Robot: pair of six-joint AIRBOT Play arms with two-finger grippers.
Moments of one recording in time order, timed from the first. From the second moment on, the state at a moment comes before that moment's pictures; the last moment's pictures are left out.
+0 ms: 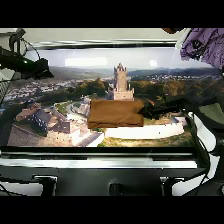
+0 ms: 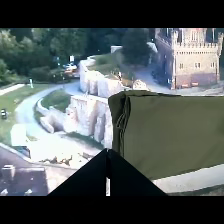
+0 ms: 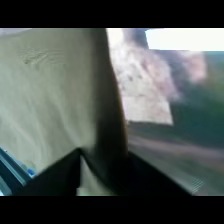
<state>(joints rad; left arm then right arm) 0.03 -1.62 2.00 1.18 -1.53 -1.65 -0.11 -1.77 1.16 2.52 -1.15 -1.94</state>
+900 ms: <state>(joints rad) 0.03 -1.62 2.00 1.18 -1.53 -1.65 -0.40 -1.74 1.78 2.27 -1.13 -1.48</state>
